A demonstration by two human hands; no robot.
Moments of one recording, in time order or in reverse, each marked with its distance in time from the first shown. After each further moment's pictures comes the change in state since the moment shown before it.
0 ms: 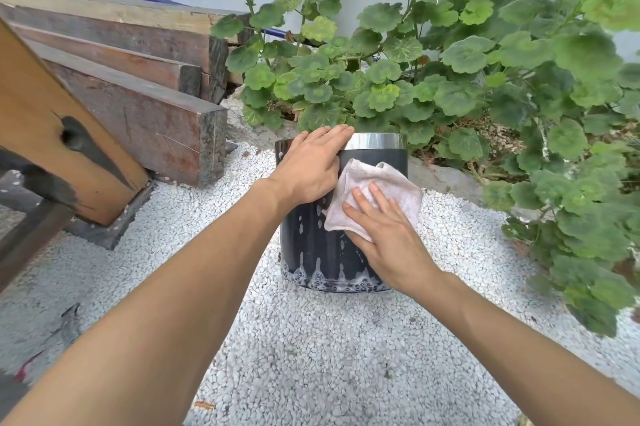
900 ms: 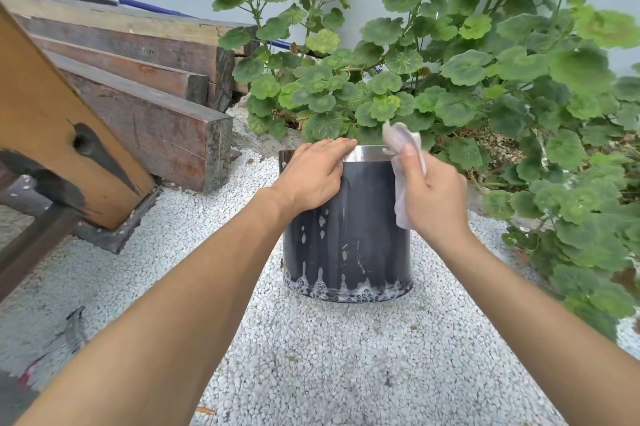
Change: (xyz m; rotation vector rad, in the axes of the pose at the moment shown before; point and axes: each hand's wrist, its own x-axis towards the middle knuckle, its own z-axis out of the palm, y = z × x) left_hand -0.002 -0.001 -0.001 -0.066 0.030 0.002; right_hand 0.024 -0.016 -0.081 0.426 0.601 0.328
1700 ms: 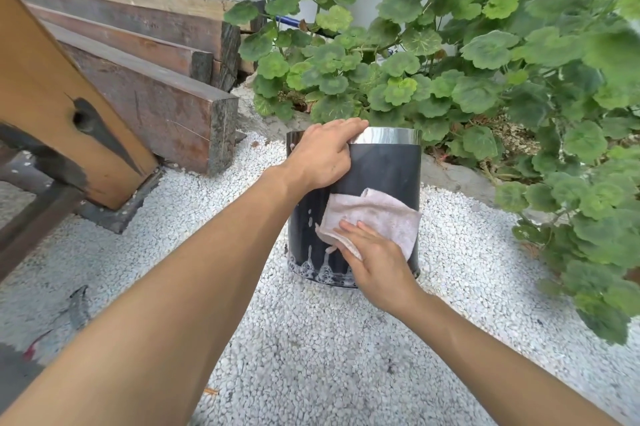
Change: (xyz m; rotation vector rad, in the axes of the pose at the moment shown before) left_hand 0.005 0.002 -0.009 -0.091 -0.021 -0.048; right_hand -0.089 0.048 0.066 -0.180 -0.565 -0.241
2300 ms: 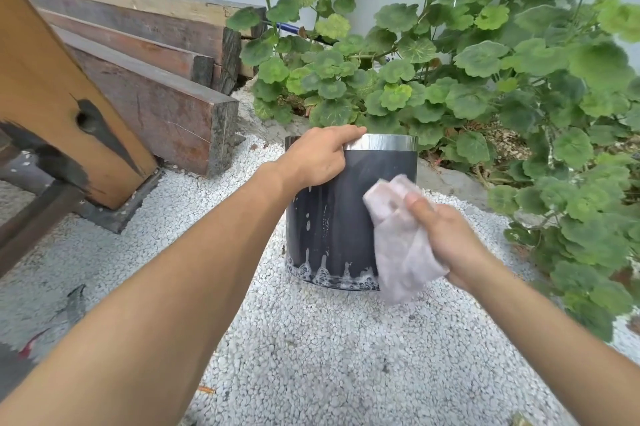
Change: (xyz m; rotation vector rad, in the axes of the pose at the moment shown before) left_hand -0.010 0.007 -0.014 -0.059 -0.053 -0.046; right_hand -0.001 -0.003 -0.098 0.794 0.058 0.678
